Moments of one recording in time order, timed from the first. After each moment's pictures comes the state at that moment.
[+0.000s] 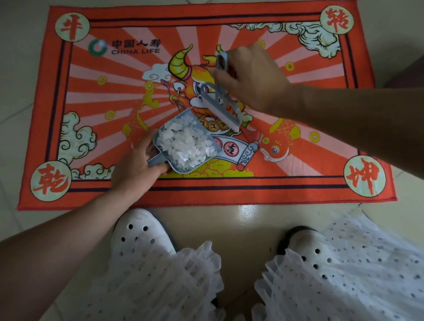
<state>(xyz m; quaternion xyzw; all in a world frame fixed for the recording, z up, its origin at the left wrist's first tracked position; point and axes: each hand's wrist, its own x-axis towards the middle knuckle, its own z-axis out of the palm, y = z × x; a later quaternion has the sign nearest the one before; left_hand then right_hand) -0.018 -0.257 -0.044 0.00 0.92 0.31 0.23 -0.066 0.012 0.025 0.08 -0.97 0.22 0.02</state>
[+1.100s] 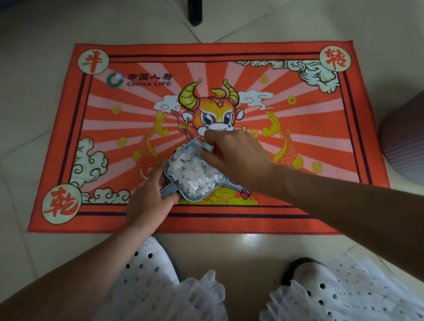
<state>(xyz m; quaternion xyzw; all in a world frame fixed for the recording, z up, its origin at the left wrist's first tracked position) -0.005 -0.251 -0.053 -0.01 0.93 0.30 0.22 -0.018 -0.030 0.007 0.12 -0.95 0.28 -0.01</state>
